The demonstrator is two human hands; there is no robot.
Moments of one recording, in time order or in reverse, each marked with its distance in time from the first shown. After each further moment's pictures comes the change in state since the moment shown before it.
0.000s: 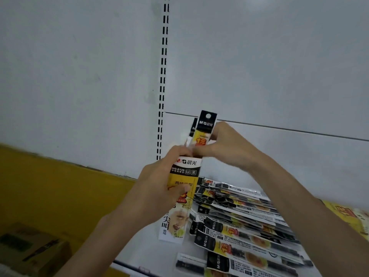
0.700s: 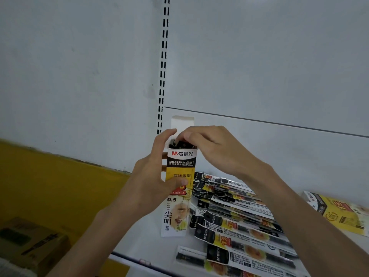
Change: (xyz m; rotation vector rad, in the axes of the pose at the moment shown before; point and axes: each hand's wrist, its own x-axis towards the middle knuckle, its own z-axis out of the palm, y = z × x) left_hand 0.000 -0.003 -0.001 -0.014 0.091 -0.063; right_hand -0.015 -0.011 0.021 -0.144 0.012 -0.110
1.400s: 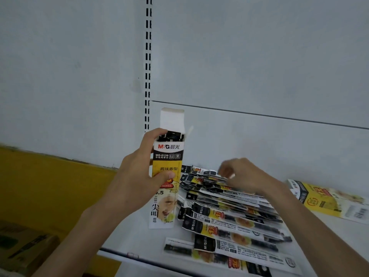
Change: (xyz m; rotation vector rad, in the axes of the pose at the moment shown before) left_hand -0.004 -0.003 0.005 0.031 -0.005 0.036; right_hand -0.049 0.123 -0.013 -0.407 -0.250 0.468
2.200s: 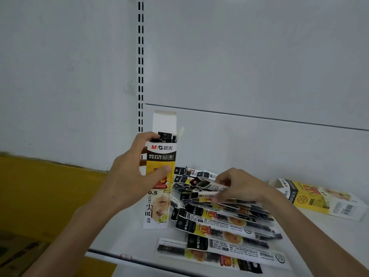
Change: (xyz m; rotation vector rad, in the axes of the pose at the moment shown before) left_hand 0.004 0.001 0.000 -0.076 0.041 -0.024; right_hand -0.016 0.007 0.007 0.248 -0.109 -0.052
